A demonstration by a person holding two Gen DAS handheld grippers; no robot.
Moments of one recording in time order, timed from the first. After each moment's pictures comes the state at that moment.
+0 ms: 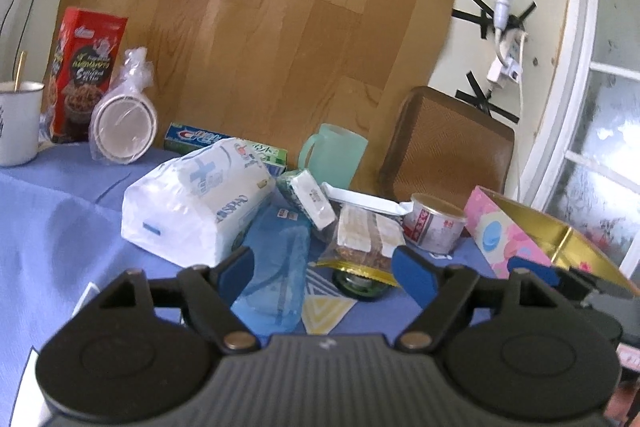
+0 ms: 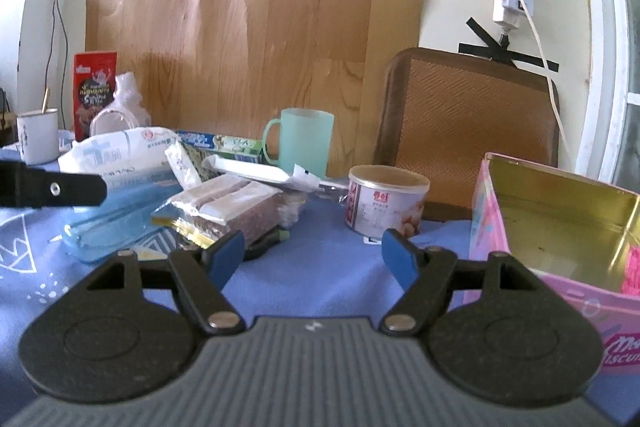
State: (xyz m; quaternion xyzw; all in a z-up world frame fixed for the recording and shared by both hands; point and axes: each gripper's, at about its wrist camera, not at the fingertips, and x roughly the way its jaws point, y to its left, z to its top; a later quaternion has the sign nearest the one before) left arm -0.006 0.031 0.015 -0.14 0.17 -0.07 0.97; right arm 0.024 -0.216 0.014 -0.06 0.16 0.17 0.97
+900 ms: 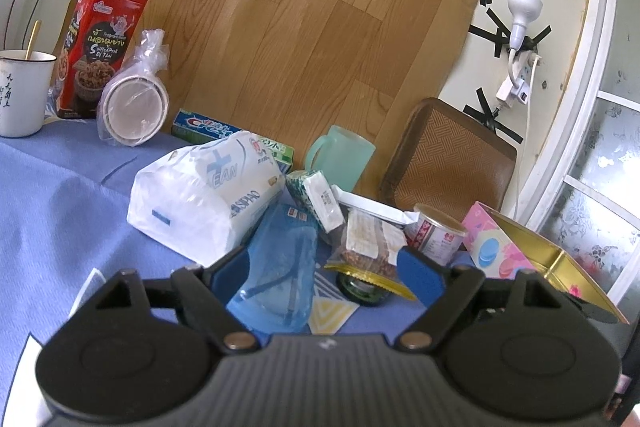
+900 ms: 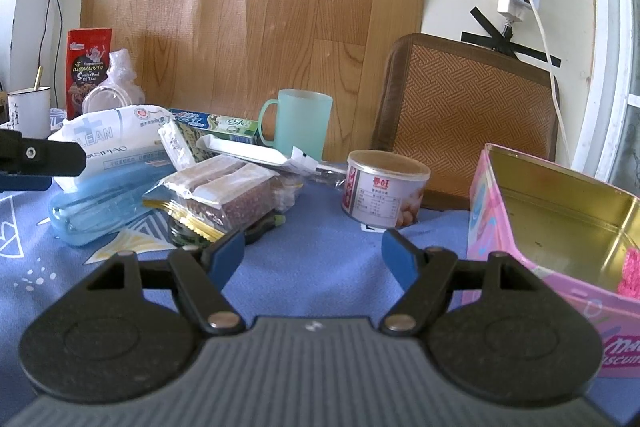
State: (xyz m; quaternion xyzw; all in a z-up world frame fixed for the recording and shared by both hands) left arm -0.006 0.045 0.013 -0.18 0.17 -0.07 0.97; right arm 0.028 -0.209 0.012 -0.08 0.18 0.16 0.97
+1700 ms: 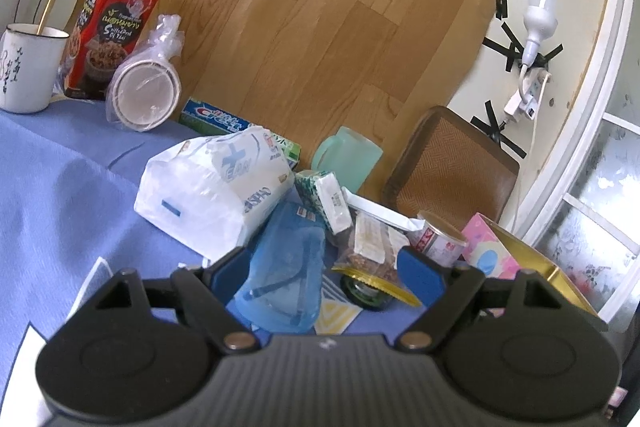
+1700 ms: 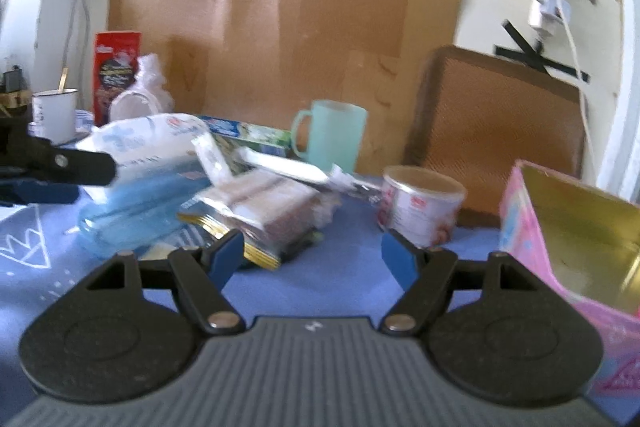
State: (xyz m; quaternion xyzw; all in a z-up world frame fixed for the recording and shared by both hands) left arm -0.003 0.058 0.010 -0.22 0.18 -0.07 0.96; right arm 0.027 -0.188 0.019 -0.09 0.17 0.20 0.96
